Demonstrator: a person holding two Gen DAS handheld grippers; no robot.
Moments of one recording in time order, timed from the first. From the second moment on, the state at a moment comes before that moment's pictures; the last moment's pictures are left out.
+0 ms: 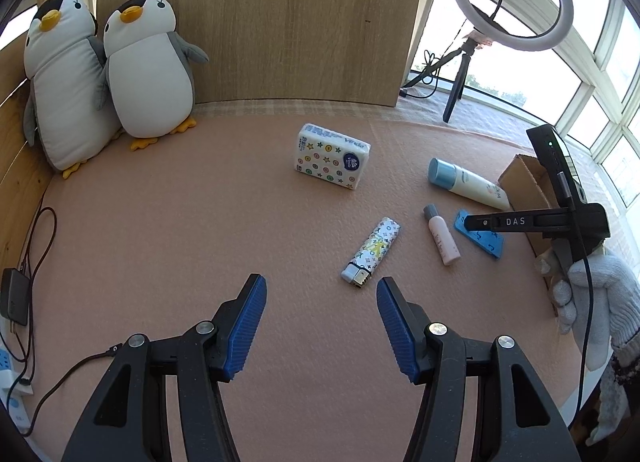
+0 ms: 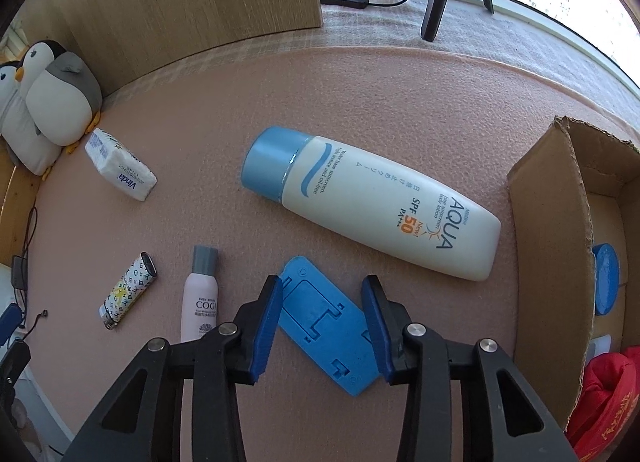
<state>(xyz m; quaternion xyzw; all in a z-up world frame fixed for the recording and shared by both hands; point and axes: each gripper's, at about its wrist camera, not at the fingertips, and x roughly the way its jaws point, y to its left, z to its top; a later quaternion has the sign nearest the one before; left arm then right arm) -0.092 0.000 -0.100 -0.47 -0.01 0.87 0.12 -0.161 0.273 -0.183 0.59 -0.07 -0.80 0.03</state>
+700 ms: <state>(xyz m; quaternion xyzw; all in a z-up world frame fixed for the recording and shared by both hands) -0.070 0.025 -0.110 -0.49 -0.01 0.86 0.16 -0.071 0.260 -0.181 0.60 -0.08 -0.79 0.09</state>
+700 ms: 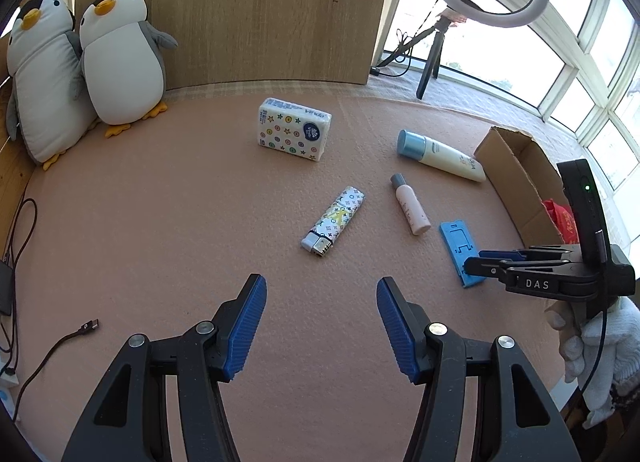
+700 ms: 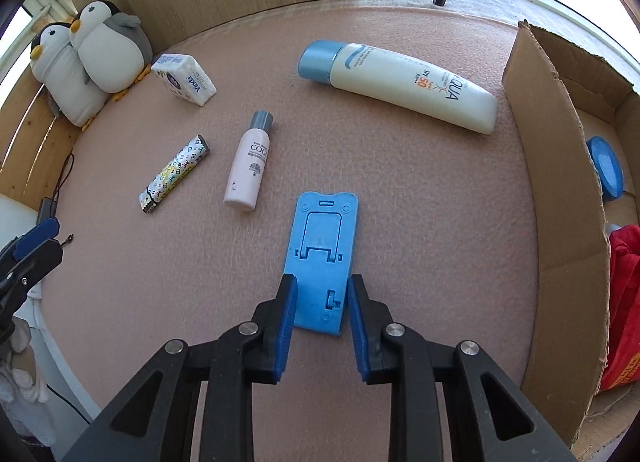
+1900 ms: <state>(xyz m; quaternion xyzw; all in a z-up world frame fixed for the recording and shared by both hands) -0.110 0.161 -0.182 -0.55 -0.03 0.76 0.33 -0.087 0.266 -0.180 0.61 -0.13 -0.77 0.12</state>
